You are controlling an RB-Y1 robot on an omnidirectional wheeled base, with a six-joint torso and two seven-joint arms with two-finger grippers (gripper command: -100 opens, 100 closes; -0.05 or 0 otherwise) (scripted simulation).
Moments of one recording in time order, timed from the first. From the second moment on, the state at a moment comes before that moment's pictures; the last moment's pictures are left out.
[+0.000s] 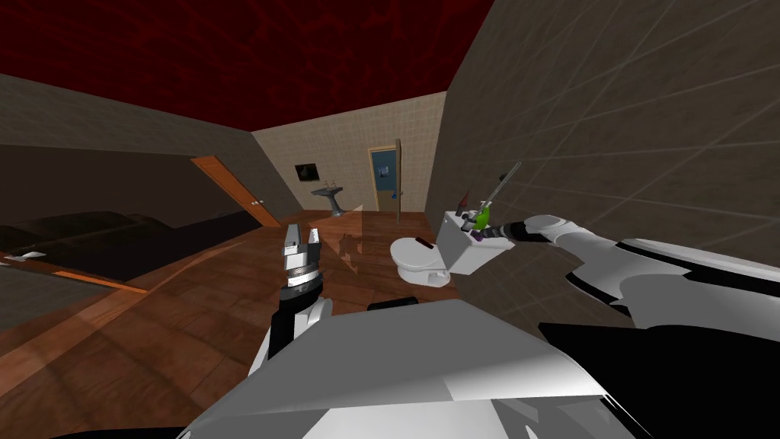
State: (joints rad) left arm 0.54 0.04 -0.01 -2.35 0.06 -0.52 -0.17; right arm -0.56 -1.33 0.63 -0.54 0.97 -0.80 -0.38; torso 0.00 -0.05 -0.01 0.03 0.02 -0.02
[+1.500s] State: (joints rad) left arm 0.54 0.04 -0.01 -2.35 0.06 -0.52 -0.17; right arm -0.55 -1.34 0.64 -0.32 0.93 -1.01 -0.26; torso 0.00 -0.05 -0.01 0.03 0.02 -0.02
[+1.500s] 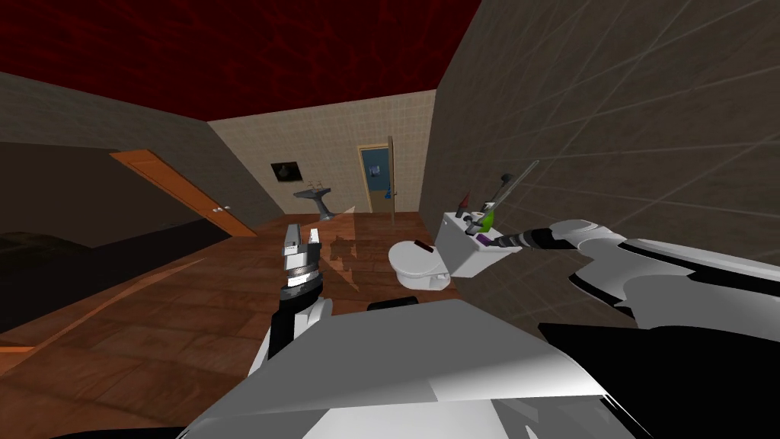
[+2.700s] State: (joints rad) left arm 0.54 0.04 -0.01 -2.35 0.06 -0.52 -0.17; right arm -0.51 -1.33 0.61 -0.29 0.88 -1.05 -0.16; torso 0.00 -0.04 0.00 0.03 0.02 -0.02
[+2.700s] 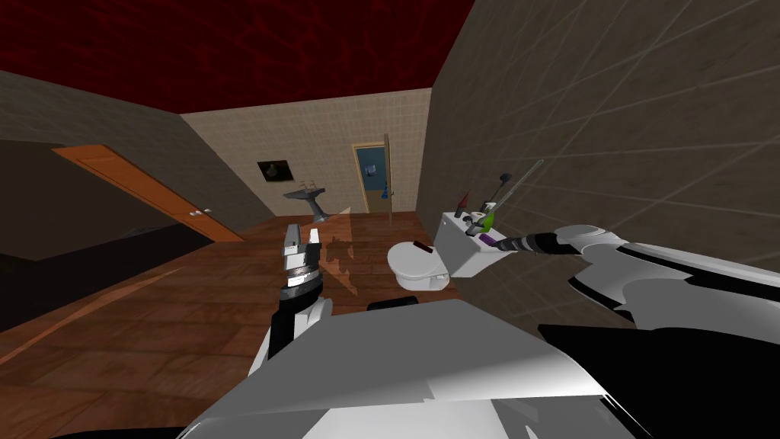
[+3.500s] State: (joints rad) left arm 0.54 0.04 -0.01 -2.35 0.06 -0.52 -0.17; right arm -0.55 -1.36 0.65 -0.38 0.94 -0.99 -0.31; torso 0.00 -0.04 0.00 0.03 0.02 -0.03
